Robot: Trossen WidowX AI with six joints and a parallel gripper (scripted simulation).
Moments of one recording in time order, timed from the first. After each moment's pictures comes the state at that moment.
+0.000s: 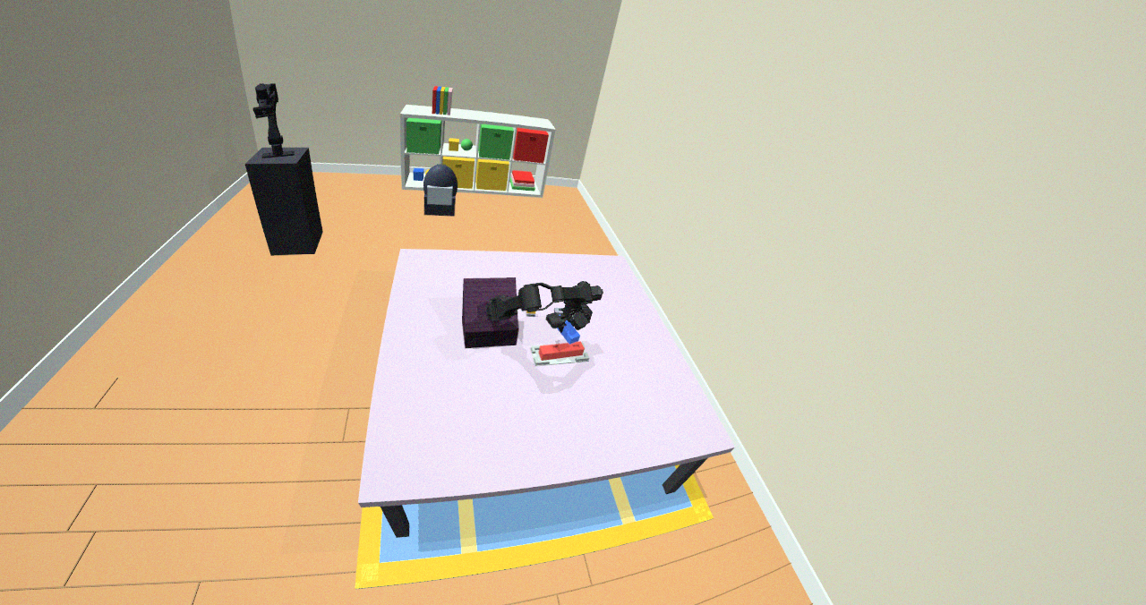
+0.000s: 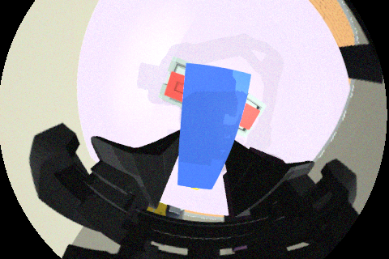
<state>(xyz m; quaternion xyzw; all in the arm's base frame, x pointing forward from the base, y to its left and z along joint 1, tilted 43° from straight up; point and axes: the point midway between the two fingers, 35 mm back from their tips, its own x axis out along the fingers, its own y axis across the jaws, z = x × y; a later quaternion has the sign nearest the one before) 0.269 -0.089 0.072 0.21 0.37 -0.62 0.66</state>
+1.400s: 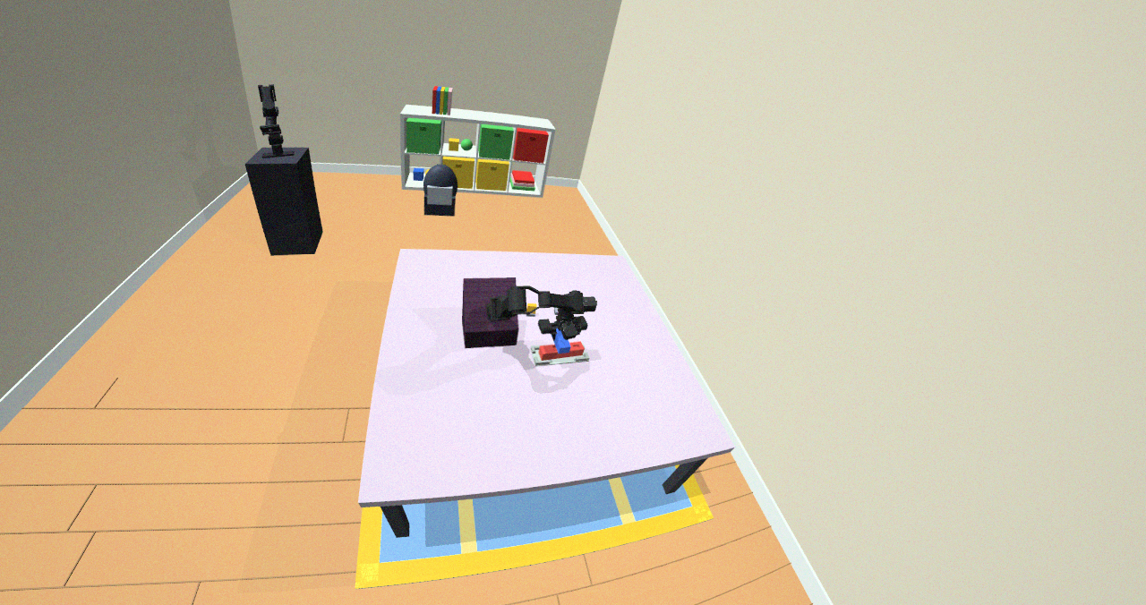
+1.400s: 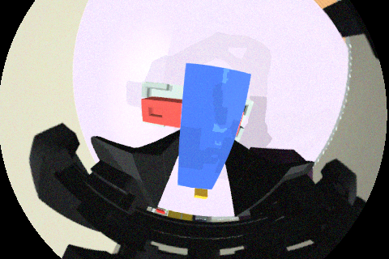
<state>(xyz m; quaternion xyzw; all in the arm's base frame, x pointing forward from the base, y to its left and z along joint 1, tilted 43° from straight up) 0.235 -0.122 0.080 0.29 0.28 -0.66 0.63</state>
